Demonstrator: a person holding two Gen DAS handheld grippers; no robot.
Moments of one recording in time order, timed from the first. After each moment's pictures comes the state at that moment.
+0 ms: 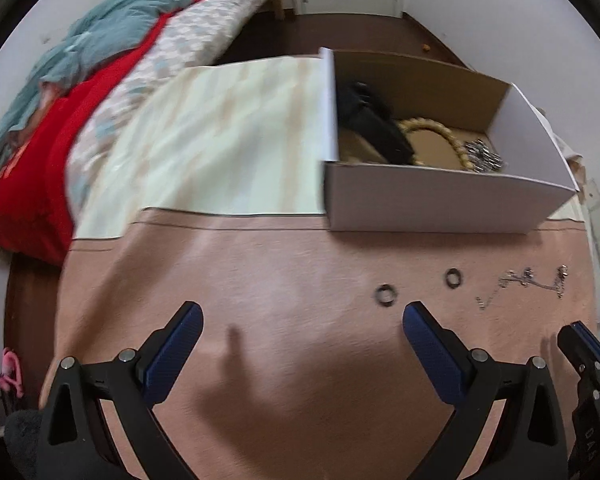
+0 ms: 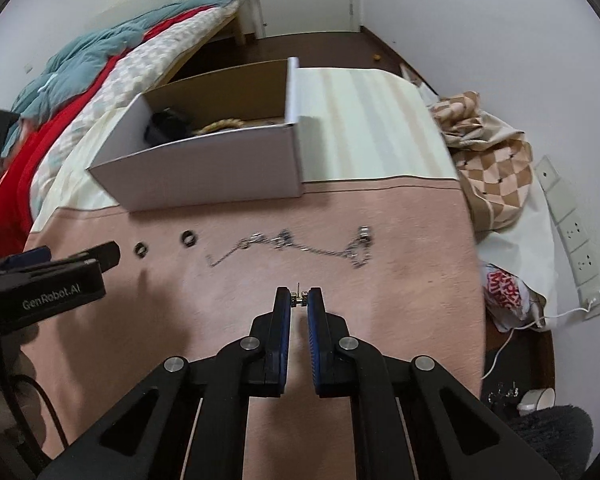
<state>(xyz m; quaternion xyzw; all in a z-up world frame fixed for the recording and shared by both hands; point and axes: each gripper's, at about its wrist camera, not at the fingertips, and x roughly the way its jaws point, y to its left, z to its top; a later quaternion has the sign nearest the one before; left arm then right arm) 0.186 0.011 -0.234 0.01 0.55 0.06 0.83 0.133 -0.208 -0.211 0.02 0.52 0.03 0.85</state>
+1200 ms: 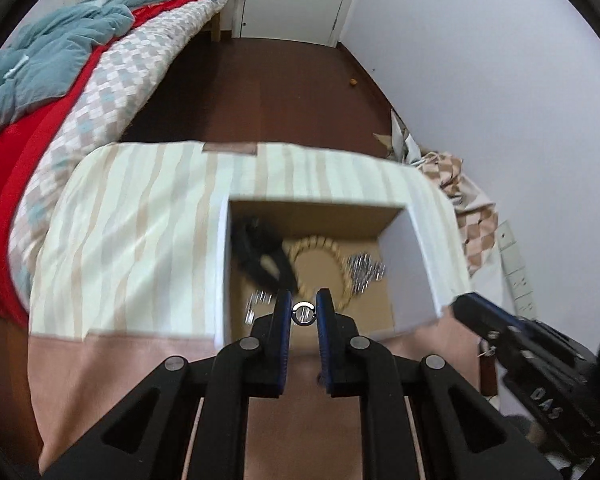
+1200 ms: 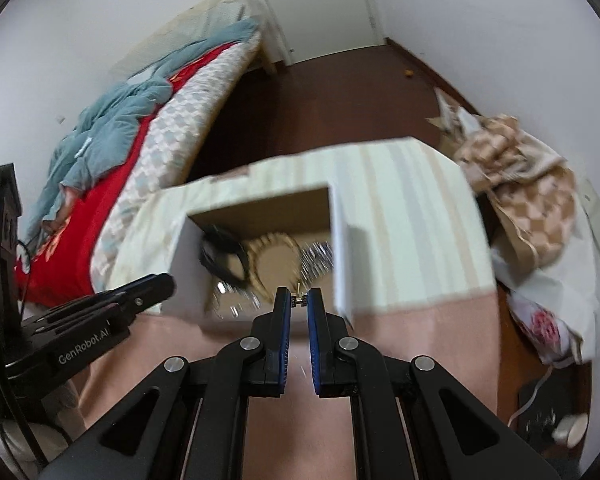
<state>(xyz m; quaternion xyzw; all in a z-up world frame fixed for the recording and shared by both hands) 0.269 0.004 -0.142 -0.08 0.52 -0.07 0.85 0.239 -0.203 -0.134 0.10 0.50 0.13 0.85</state>
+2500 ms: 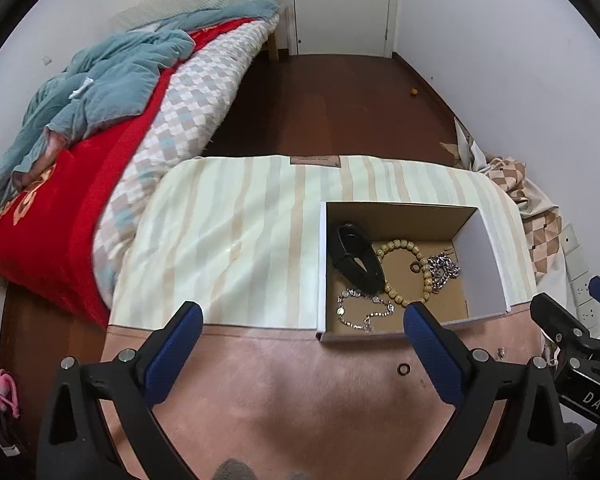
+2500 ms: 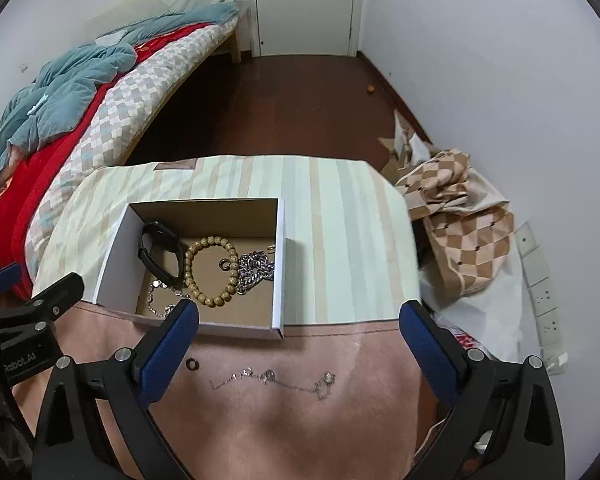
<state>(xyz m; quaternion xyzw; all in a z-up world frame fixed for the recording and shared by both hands) 0.225 0.024 -0.129 0.00 0.49 0.05 0.87 0.217 -0.194 -0.110 -0.03 0.49 0.02 0.87</state>
